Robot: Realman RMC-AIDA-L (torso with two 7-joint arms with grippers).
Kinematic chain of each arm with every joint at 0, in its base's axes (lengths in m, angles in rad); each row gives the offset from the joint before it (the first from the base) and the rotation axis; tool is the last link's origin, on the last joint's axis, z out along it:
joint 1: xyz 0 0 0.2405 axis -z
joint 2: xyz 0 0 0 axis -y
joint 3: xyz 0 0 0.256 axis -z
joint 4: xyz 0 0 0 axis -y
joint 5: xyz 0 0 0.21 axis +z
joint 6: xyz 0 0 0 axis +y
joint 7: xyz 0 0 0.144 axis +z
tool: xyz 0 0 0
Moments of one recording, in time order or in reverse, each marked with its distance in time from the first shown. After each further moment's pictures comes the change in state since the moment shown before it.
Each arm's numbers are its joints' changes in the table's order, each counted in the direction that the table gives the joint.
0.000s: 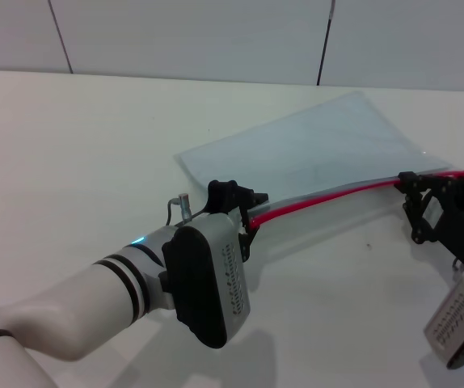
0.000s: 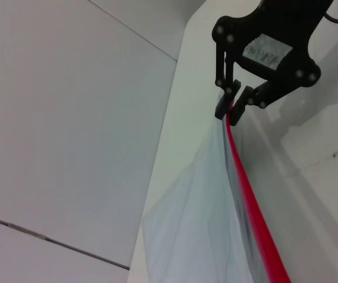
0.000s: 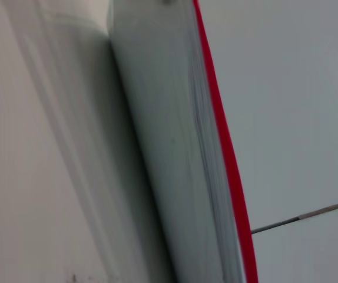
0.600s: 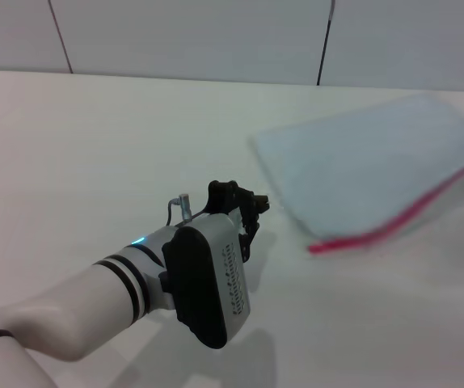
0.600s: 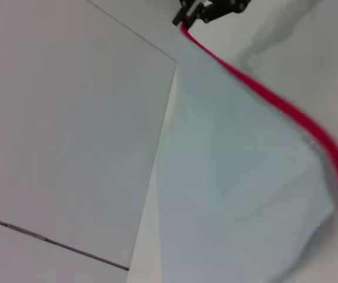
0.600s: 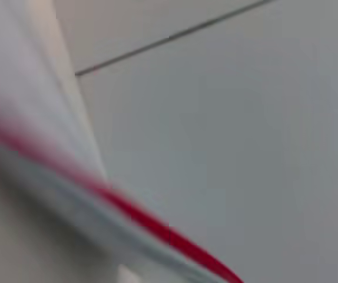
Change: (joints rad) left arm 0.000 0.000 -0.001 0.000 -0.002 0.000 0.000; right arm -0.001 0.002 -0.041 0.152 0.302 0.000 0.000
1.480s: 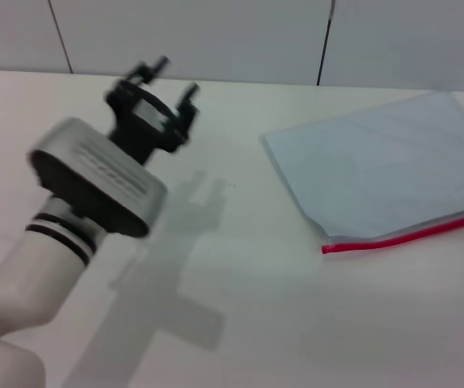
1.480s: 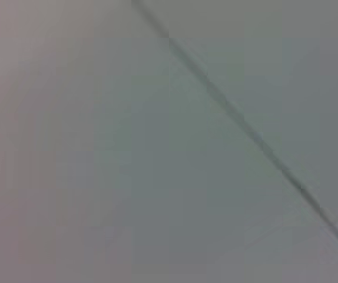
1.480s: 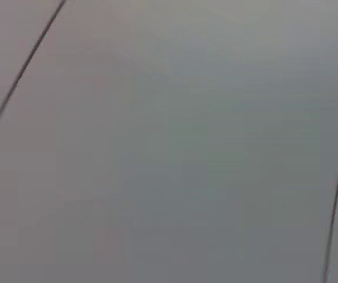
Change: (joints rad) left arm 0.061 0.000 0.011 0.229 -0.499 -0.634 -0.061; right arm -0.007 -0.002 -0.006 -0.204 0.313 -0.439 0.535
